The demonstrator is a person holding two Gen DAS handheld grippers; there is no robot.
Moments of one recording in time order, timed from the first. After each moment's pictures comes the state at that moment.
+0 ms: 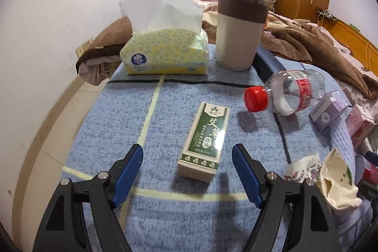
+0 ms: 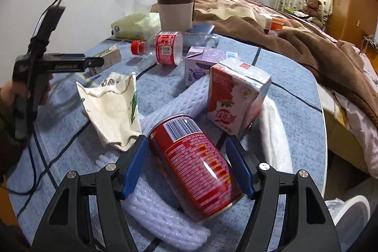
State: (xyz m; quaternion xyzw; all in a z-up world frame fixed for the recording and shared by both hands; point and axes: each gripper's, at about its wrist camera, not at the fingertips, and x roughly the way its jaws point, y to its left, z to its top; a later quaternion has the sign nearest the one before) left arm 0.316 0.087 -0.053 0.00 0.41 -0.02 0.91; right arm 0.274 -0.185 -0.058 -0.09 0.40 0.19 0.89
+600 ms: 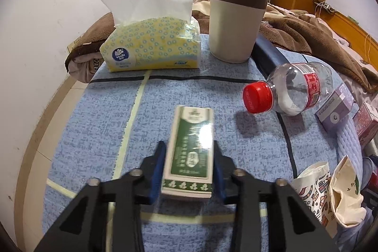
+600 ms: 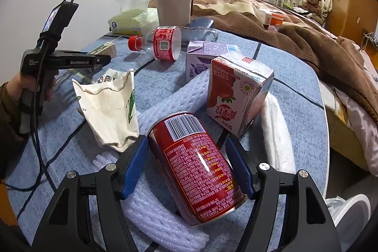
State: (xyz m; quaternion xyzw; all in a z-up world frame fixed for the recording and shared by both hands) left arm 0.338 0.076 -0.064 0.01 0.44 -0.03 0.90; right arm 0.278 -0.182 -0.060 -0.09 0.41 0.18 0.89
